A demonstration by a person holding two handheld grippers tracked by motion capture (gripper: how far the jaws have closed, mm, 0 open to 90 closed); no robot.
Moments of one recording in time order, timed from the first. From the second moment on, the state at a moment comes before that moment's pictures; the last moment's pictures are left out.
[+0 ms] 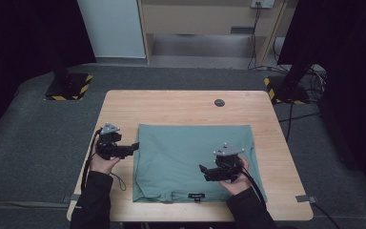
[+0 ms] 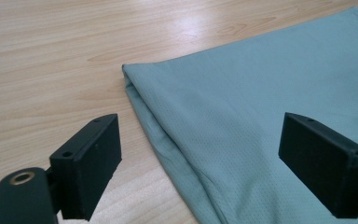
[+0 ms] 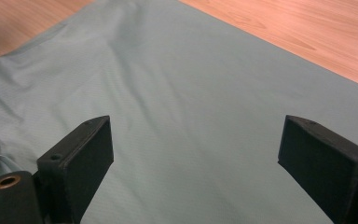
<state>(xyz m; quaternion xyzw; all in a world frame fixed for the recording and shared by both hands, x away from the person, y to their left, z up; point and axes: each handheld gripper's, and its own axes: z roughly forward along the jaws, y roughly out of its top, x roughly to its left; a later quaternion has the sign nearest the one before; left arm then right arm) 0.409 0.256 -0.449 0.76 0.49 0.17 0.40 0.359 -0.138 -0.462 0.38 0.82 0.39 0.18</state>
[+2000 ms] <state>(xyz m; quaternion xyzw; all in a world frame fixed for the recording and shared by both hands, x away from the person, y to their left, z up) 0.507 0.251 -0.481 0.77 0.49 0.13 0.37 0.331 -0.005 -0.475 0.28 0.86 0.40 0.12</state>
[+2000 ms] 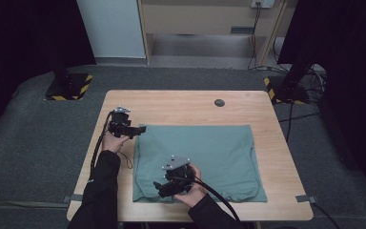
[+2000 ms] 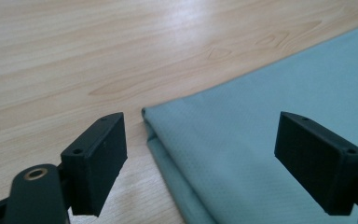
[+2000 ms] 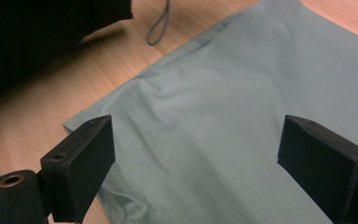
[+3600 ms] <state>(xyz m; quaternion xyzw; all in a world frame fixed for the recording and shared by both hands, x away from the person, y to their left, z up) 0.515 0.239 -0.532 0.77 0.49 0.13 0.40 0.301 0.073 -0.518 0.22 0.90 0.37 0.07</state>
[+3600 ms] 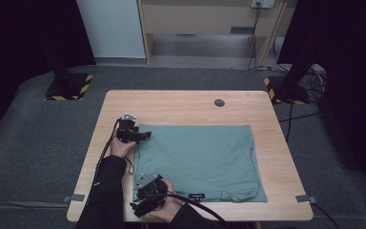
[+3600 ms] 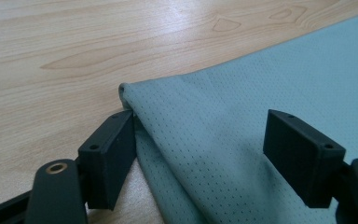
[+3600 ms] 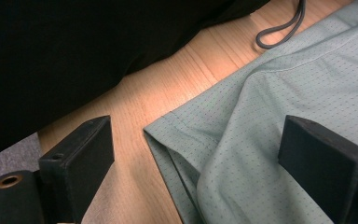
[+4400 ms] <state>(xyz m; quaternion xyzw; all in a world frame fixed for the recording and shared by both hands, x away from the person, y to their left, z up) 0.503 0.223 -0.531 0.77 0.48 0.19 0.36 0.310 0.060 -0.531 0.26 0.88 0.39 0.12</state>
